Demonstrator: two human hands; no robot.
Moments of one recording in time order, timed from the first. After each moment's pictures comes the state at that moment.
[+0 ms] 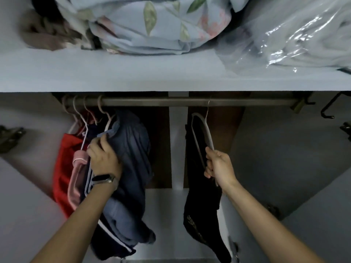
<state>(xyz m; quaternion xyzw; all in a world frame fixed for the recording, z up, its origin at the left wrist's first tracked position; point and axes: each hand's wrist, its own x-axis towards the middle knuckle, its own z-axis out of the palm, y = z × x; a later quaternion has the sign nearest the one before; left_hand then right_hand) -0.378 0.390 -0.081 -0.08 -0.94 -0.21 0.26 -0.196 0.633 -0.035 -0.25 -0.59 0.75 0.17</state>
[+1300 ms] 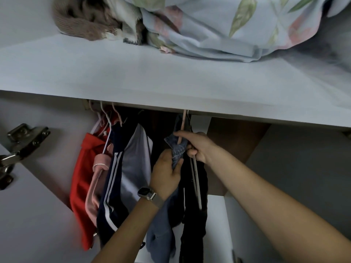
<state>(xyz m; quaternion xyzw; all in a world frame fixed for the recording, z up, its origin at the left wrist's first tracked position) -0.355 0.444 -0.077 -0.27 -0.81 -0.52 0.09 -0.367 0.568 0.002 -0.28 -0.63 0.73 -0.02</state>
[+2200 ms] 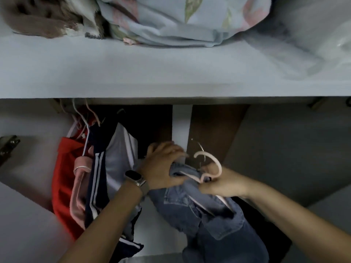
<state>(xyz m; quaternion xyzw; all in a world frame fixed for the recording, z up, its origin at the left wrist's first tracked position) -0.366 0.444 -0.062 -0.55 -0.82 -0.18 0.06 -0.213 0.598 0.000 -0.07 -0.86 0.48 -0.15</state>
